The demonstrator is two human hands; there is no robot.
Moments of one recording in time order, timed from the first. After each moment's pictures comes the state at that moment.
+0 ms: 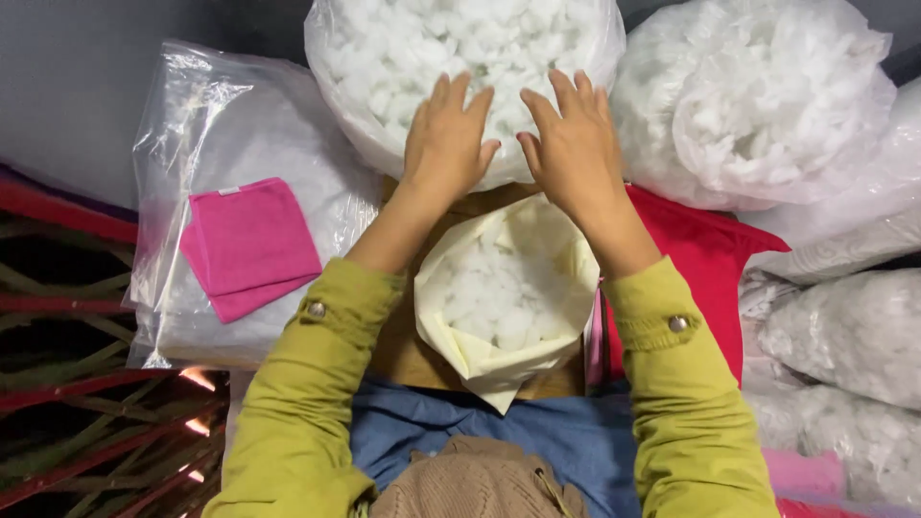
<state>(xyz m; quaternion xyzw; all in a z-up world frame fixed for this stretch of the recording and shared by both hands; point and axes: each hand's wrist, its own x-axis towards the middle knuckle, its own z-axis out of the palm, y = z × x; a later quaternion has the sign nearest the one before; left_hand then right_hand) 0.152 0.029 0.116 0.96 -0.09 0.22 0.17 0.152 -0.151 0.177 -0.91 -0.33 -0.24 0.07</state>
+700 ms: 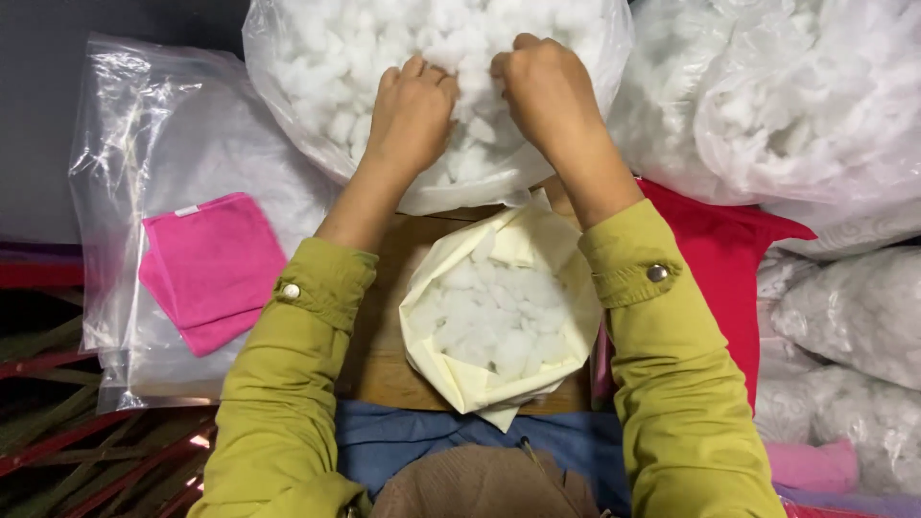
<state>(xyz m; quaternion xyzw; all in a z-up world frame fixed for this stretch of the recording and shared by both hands) 0.230 0.062 0.062 0.95 -0.17 0.24 0.08 0.262 -0.132 0.128 -0.91 -0.35 -0.22 0.08</state>
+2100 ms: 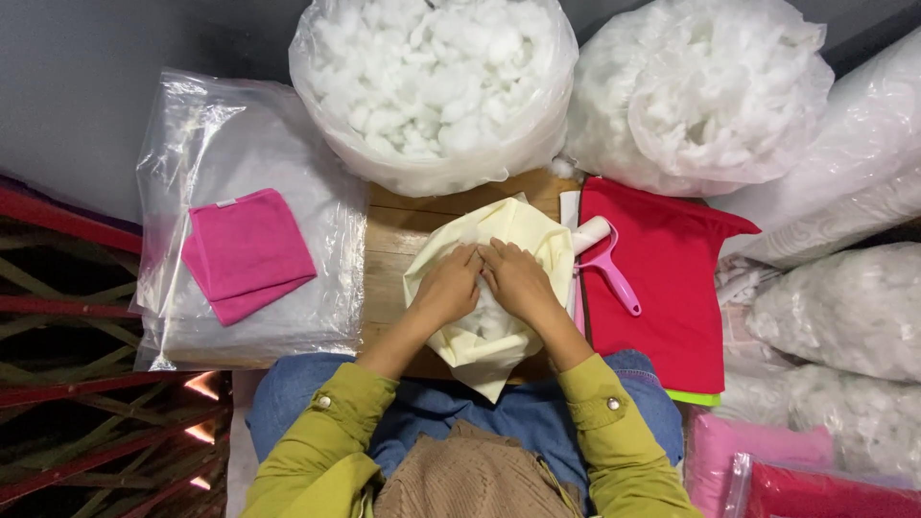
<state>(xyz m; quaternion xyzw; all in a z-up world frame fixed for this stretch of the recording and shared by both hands) 0.006 -0.016 0.012 0.95 -0.19 -0.07 0.24 0.040 -0.188 0.028 -0.96 -0.22 0.15 0.11</state>
